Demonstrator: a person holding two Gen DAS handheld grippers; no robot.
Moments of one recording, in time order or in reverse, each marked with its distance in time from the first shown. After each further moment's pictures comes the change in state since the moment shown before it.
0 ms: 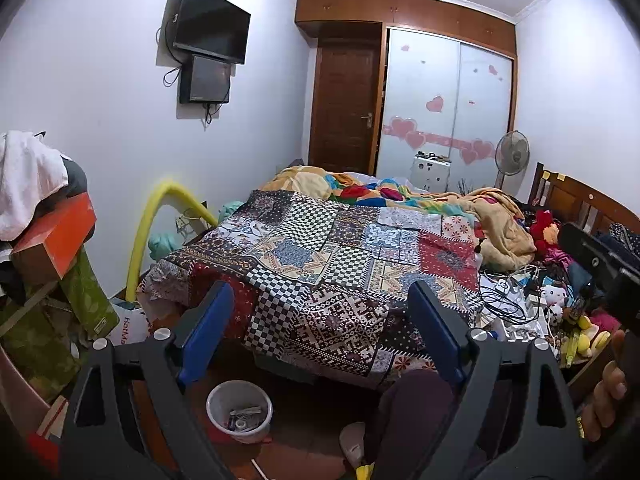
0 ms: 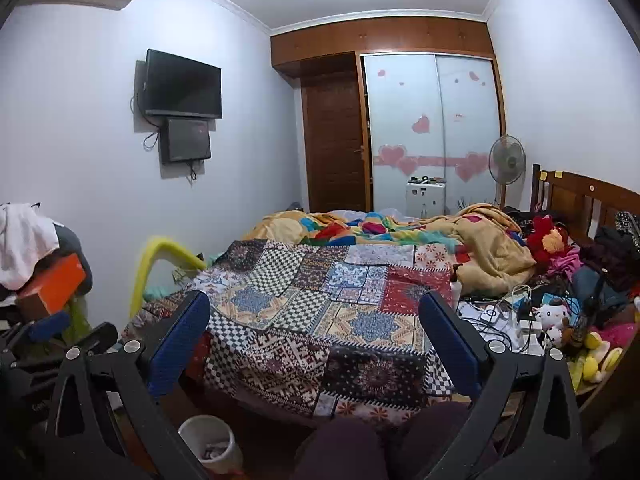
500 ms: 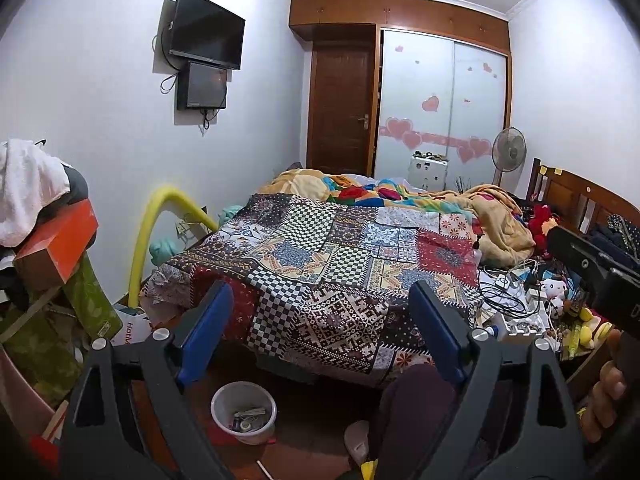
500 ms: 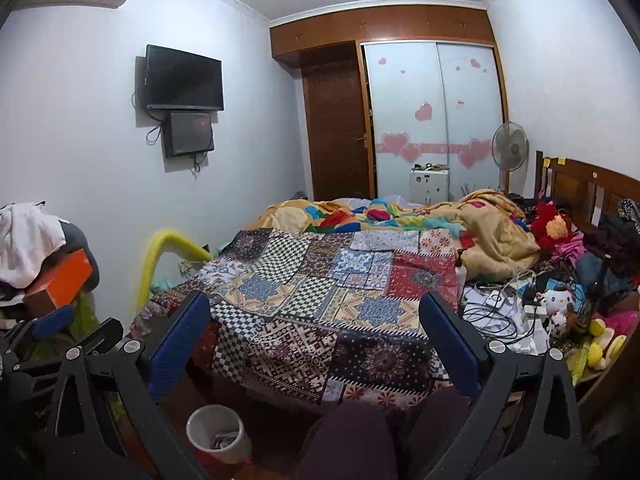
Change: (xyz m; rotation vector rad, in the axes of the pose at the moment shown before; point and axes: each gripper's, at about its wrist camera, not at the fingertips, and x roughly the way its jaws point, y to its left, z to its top) left arm -0.007 -0.005 -0.005 0.021 -0.009 0.002; right arm -0.005 -0.005 -0.009 0.018 0.040 0.028
